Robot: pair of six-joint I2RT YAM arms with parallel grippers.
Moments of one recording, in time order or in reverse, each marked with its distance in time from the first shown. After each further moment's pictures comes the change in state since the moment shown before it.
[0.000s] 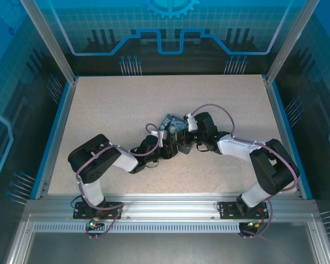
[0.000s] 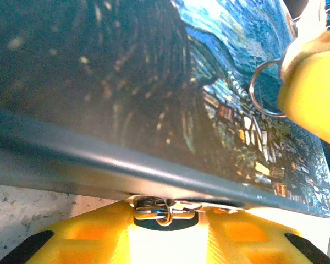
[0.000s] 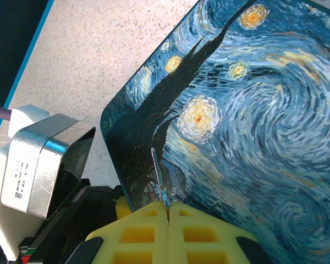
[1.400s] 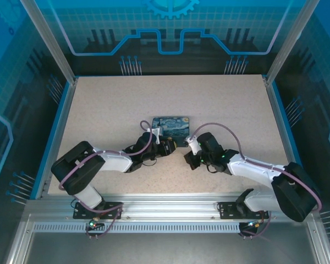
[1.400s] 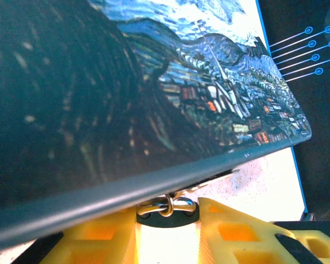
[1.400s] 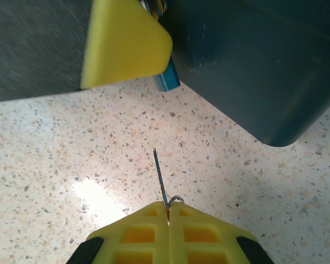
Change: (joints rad) left arm 0.001 -0.192 -0.001 -0.185 -0.006 -0.087; right arm 0.150 -0.299 -0.254 -0.176 0.204 -0.332
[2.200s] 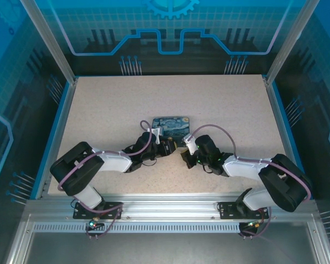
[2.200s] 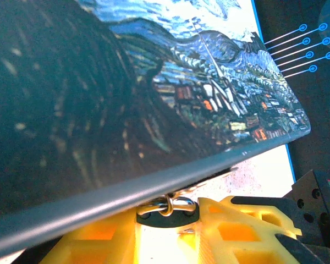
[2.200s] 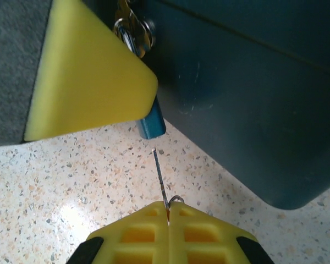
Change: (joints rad) left arm 0.000 -0.010 0.000 -0.005 0.016 -0.002; right arm 0.013 0.113 -0.067 0.303 0.043 -0.018
